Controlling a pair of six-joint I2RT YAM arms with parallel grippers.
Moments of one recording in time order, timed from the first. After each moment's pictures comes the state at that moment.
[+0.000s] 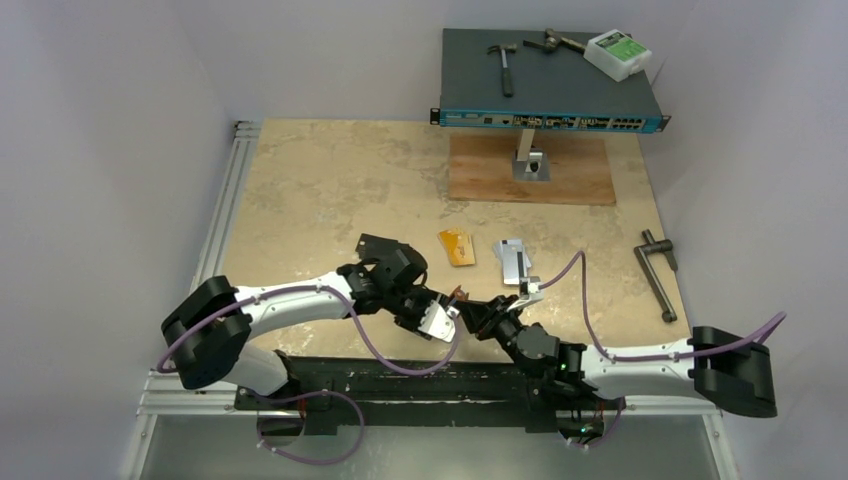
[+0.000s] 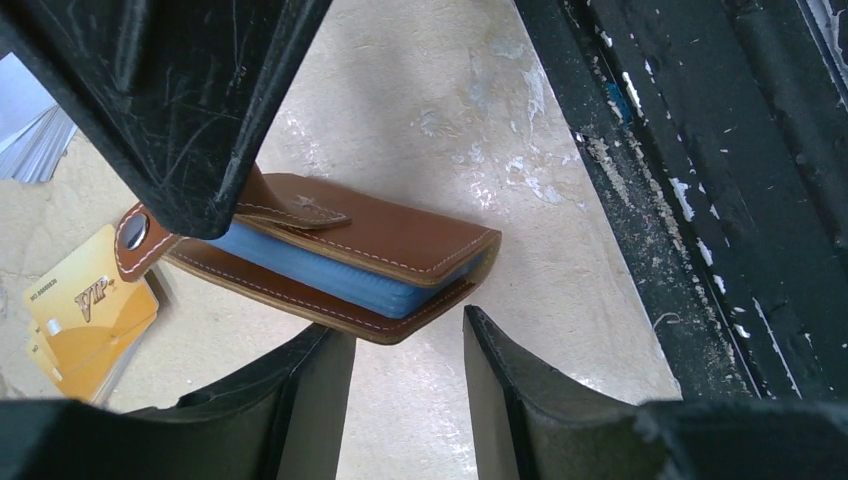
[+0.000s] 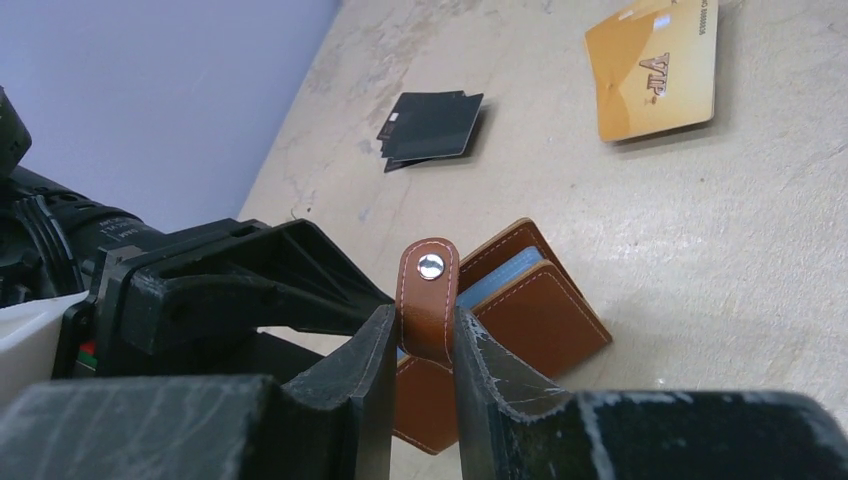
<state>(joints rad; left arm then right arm) -0.98 1.43 0.79 -0.29 0.47 0.96 1.31 0.89 0.01 0.72 0.74 0.85</state>
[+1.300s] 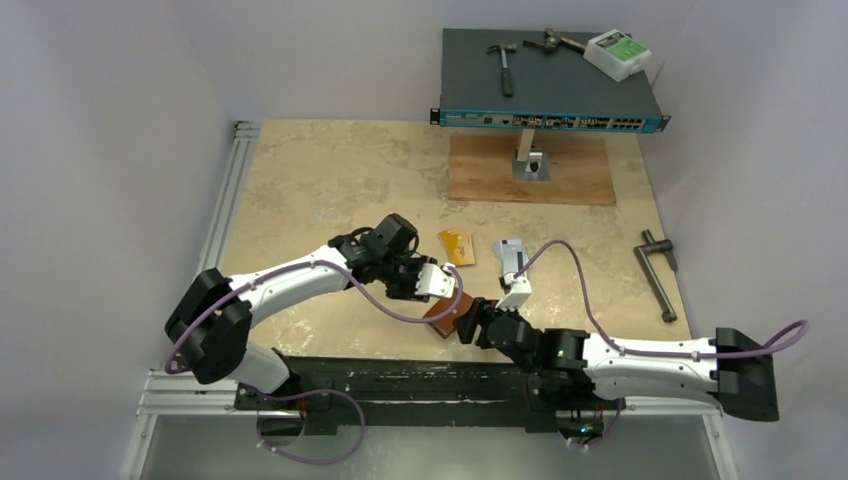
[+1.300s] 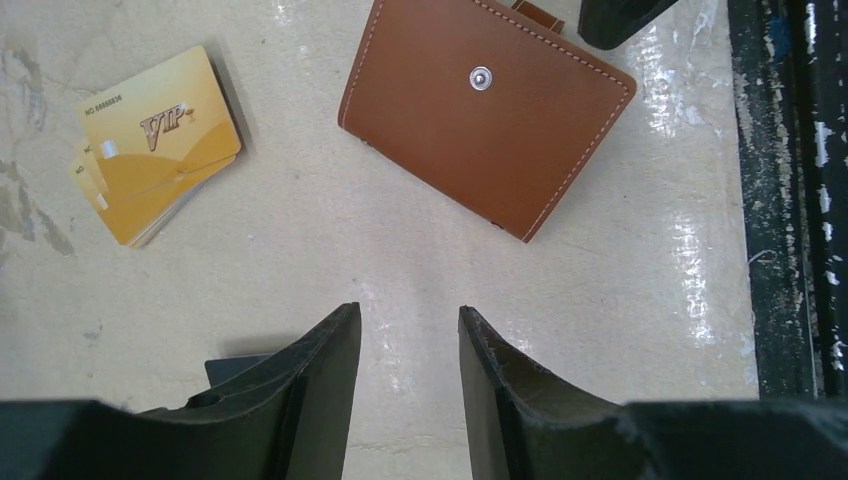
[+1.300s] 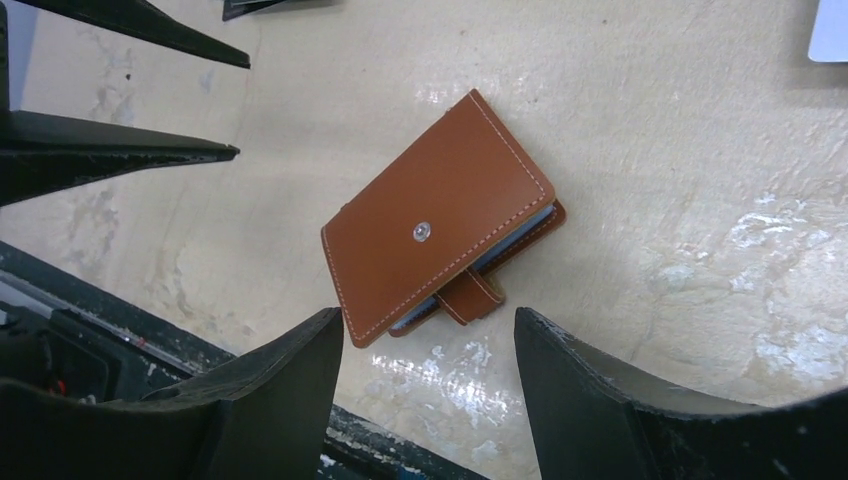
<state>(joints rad) -0.81 1.47 0.95 -0.46 0.40 0.90 1.30 0.83 0.27 -0.10 0.65 1.04</state>
